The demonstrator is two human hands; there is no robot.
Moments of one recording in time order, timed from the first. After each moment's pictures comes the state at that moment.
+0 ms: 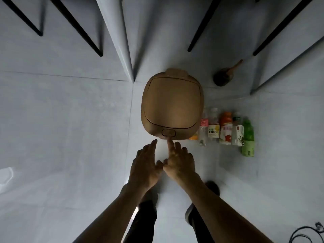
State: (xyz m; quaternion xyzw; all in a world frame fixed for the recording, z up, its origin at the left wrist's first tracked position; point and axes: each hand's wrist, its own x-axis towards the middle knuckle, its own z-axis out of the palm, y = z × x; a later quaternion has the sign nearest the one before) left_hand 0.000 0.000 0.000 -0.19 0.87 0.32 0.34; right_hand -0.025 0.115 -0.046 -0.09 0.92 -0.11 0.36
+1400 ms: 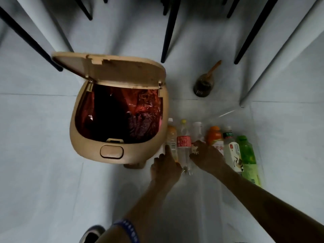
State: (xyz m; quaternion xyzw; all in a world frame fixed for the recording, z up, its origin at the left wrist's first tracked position) left_hand -0.077 0.184 -0.263 -0.18 0.89 0.30 0.29; right_hand -0.130 0.322 -0.257 -0.03 0.94 -0.17 0.30
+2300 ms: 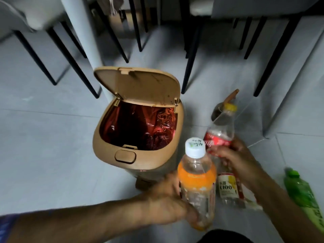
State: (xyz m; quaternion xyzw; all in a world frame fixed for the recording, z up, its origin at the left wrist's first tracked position) left_hand -0.049 0.146 -0.144 0.00 0.74 0.59 0.31; right_hand -0.152 0.336 -0.202 0.03 0.71 -0.68 0.17
